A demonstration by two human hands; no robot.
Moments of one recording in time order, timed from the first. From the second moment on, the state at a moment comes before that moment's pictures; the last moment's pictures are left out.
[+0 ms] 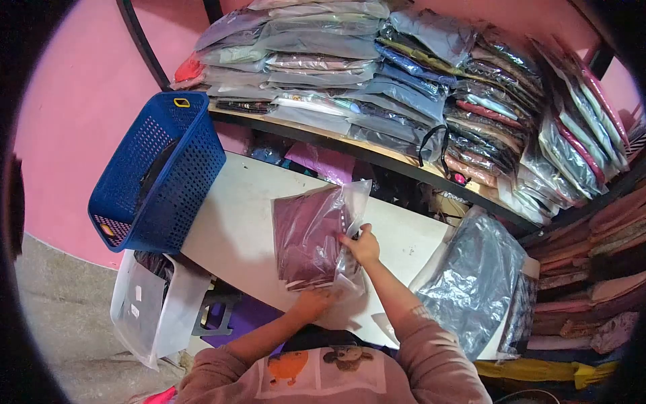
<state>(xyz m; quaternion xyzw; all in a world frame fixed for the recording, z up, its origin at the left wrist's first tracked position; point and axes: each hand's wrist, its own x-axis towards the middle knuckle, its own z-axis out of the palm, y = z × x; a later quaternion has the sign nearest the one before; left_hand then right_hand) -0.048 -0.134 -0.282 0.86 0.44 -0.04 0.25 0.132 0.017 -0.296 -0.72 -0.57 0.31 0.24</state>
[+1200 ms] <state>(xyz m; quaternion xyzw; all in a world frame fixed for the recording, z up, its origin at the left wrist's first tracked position) -0.061 -0.162 -0.293 0.88 0.46 0.08 0.12 0.120 -0.008 -0.293 -0.21 -0.94 0.25 0.14</state>
